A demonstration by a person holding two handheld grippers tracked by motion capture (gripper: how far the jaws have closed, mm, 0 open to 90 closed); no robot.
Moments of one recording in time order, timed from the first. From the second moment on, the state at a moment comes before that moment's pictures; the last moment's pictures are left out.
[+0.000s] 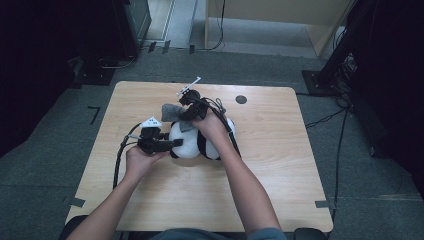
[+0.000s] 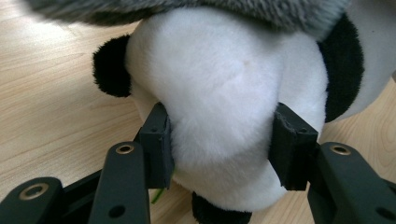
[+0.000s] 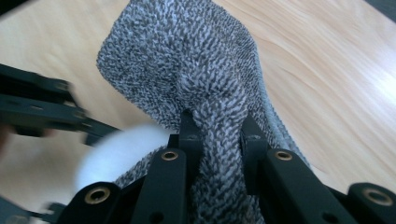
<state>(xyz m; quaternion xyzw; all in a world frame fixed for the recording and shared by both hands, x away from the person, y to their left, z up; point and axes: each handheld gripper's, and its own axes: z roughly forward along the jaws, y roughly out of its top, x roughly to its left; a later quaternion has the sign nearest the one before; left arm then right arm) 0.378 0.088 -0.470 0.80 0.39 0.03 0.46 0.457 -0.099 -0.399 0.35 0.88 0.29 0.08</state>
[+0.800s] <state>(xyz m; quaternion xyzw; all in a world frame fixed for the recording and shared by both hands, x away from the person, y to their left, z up) 0.379 0.089 -0.472 0.80 0.38 0.03 0.46 0.477 -0.230 -0.427 0.50 0.82 0.28 0.07</state>
